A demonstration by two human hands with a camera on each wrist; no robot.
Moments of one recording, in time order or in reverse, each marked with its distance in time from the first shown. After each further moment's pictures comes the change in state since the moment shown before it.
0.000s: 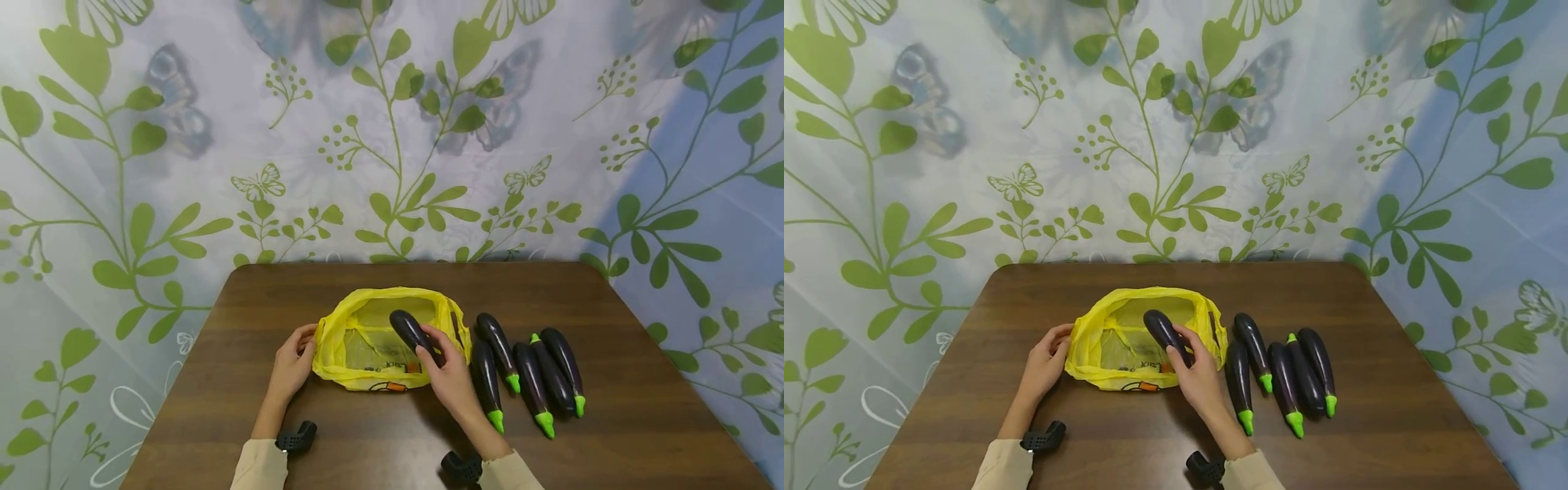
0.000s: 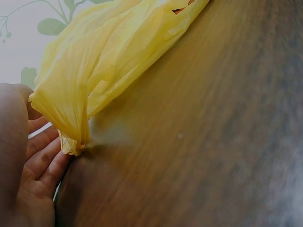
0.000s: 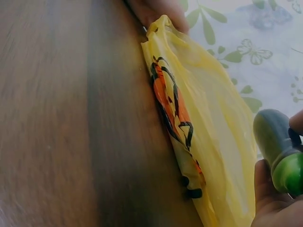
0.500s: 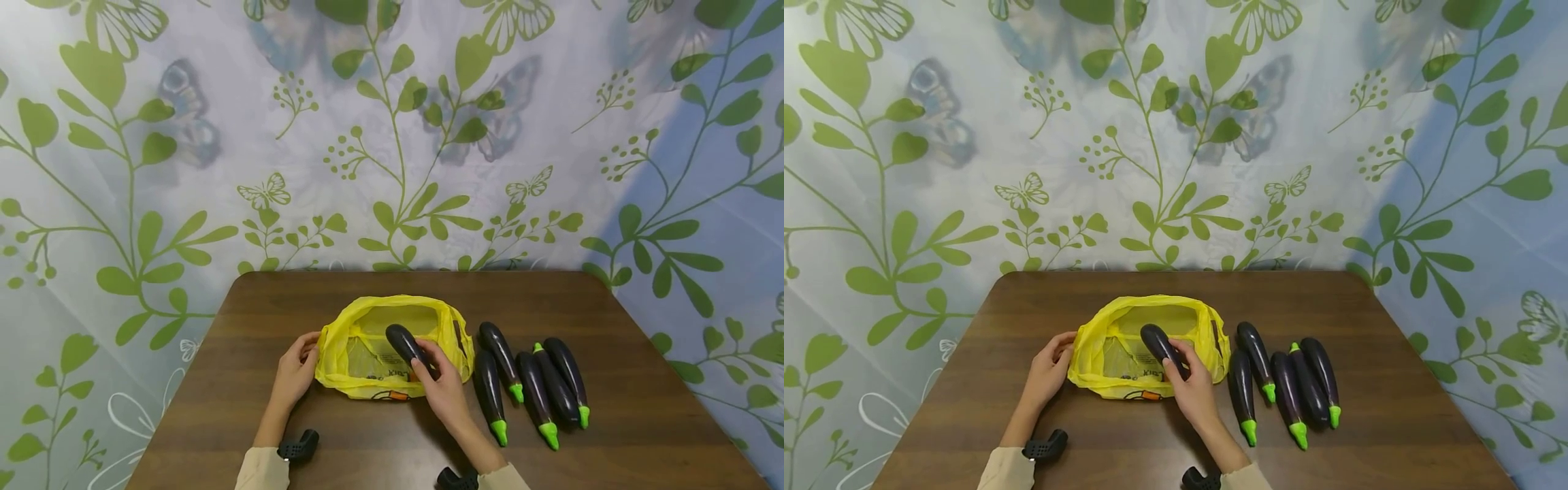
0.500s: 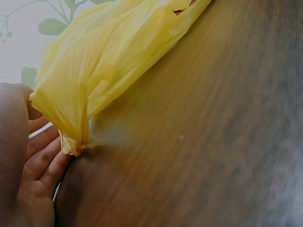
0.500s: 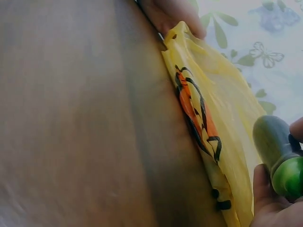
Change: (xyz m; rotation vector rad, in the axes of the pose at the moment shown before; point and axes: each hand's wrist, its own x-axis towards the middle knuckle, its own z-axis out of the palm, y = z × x) left_hand -0.002 0.002 0.001 -0.016 0.027 0.020; right_hand -0.012 -0.028 0.011 0.042 -0.019 0.007
